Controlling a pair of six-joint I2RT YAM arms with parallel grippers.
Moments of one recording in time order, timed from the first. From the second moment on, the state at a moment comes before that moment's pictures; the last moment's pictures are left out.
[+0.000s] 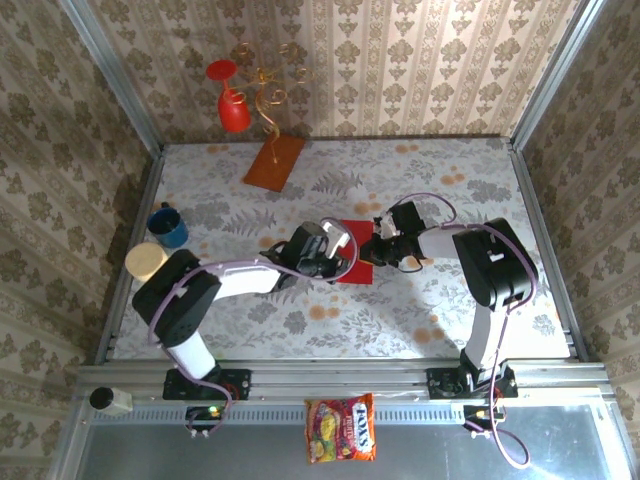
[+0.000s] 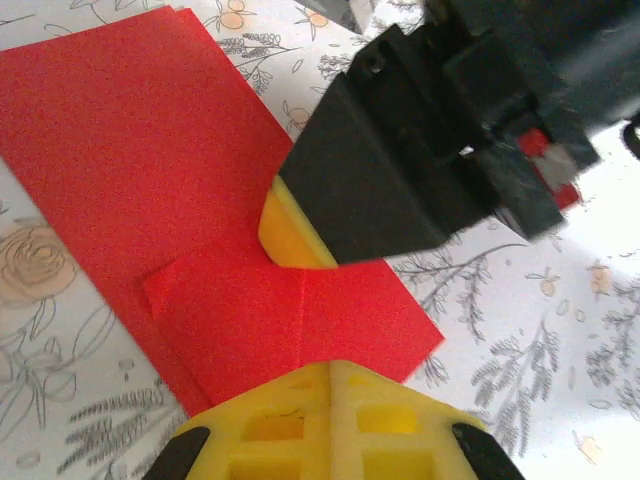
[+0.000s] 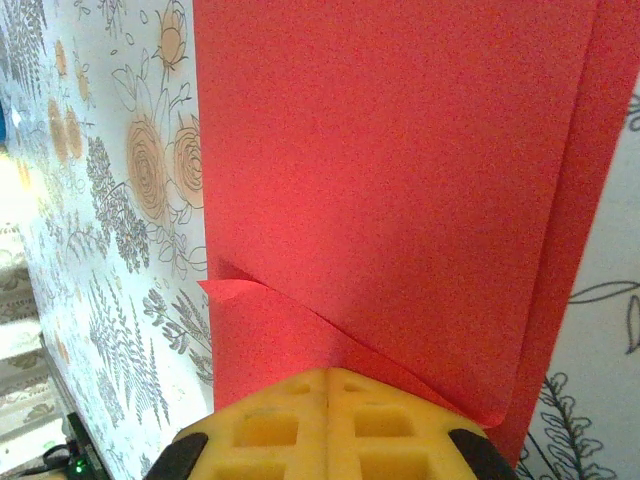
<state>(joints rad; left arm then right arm) -0.83 1.70 0.83 0.17 0.25 -0.24 0.32 1.89 0.90 -0.03 -0.62 0.59</state>
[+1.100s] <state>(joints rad) -0.79 1.87 0.81 0.33 0.29 -0.20 0.29 1.95 1.11 -0.29 -0.54 0.55</state>
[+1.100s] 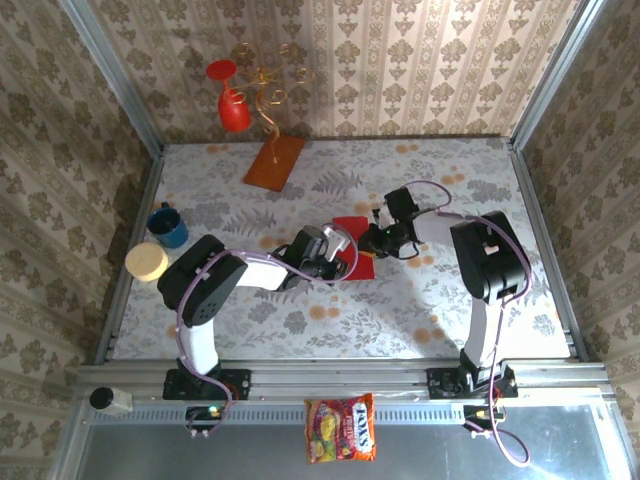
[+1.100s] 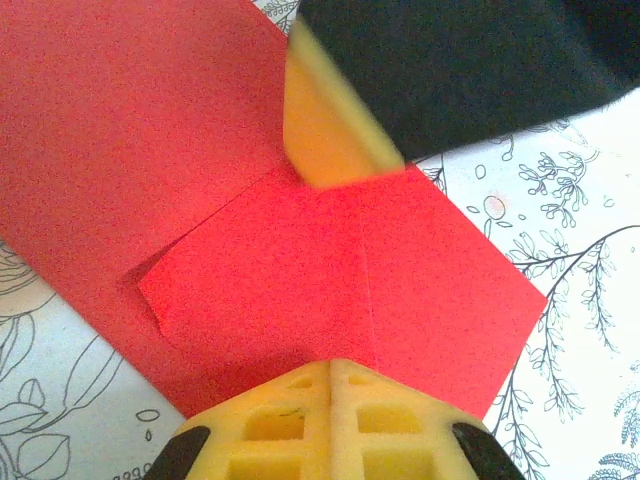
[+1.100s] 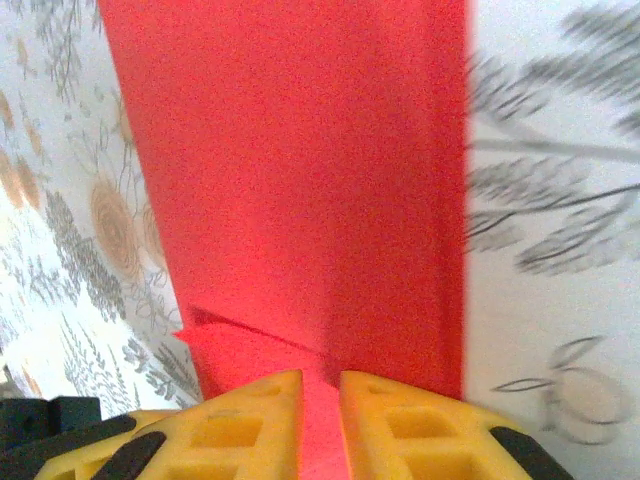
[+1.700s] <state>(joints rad) -0.82 1.80 0.69 0.40 0.28 -0.28 0.20 1.76 0.85 -0.13 -0.50 0.60</state>
